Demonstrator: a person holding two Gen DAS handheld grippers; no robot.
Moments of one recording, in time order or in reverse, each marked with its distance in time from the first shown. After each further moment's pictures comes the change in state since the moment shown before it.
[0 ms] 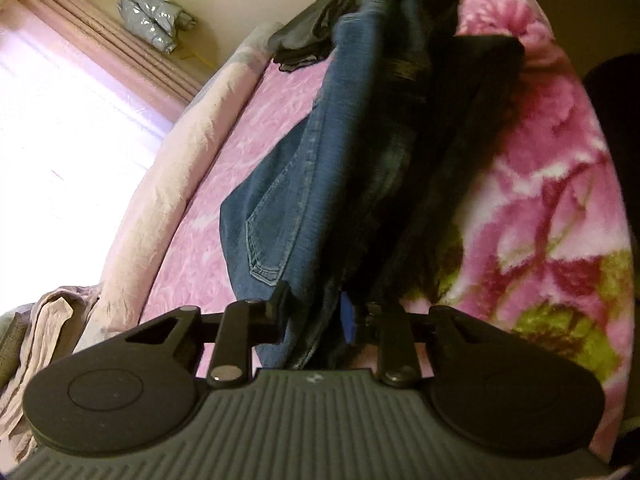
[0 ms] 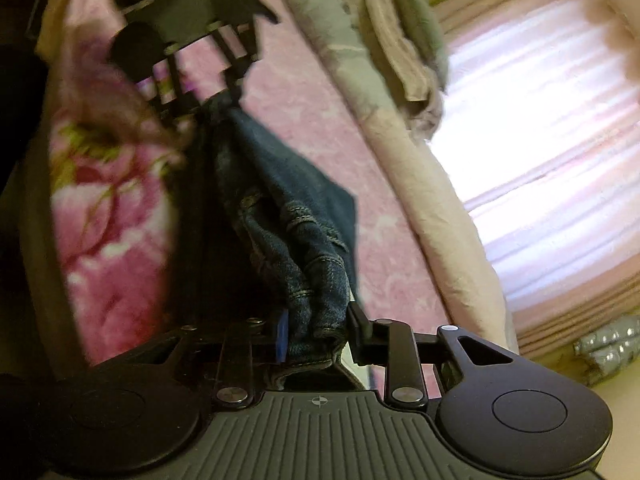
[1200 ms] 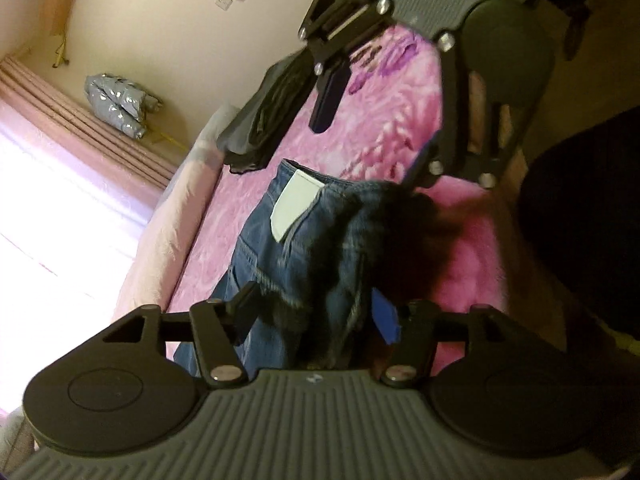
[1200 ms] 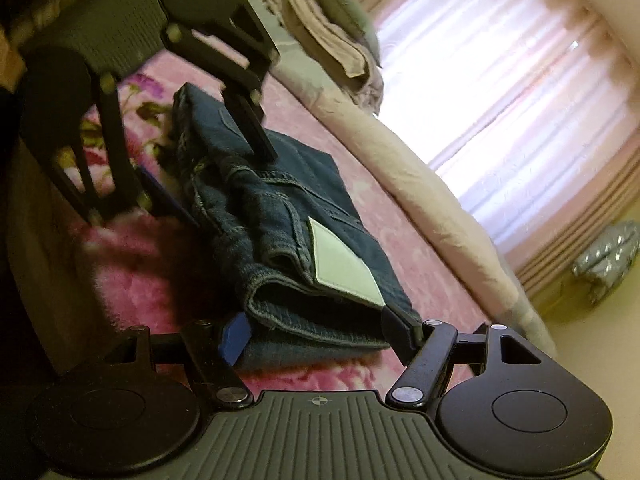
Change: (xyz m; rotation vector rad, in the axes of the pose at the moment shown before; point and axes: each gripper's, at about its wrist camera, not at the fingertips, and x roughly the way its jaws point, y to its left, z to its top) left arm -0.019 -0.084 0.113 0.140 -0.174 -0.027; right arm -0.016 0.028 -0.060 0.331 -0.034 -0.093
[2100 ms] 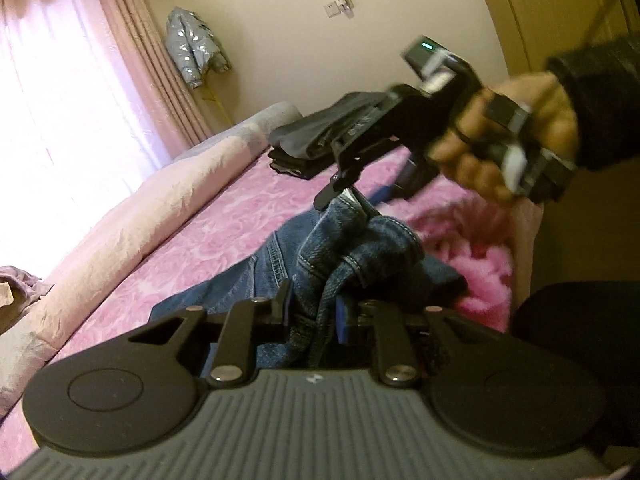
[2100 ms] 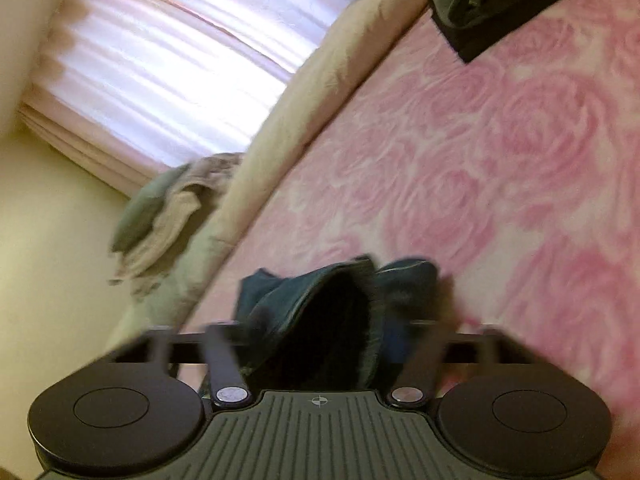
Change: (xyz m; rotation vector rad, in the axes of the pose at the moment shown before) left arm -0.023 0.056 -0.018 -0.470 -0.087 -0.014; right arm 0.103 -0.172 -0.083 1.638 -0.038 0.422
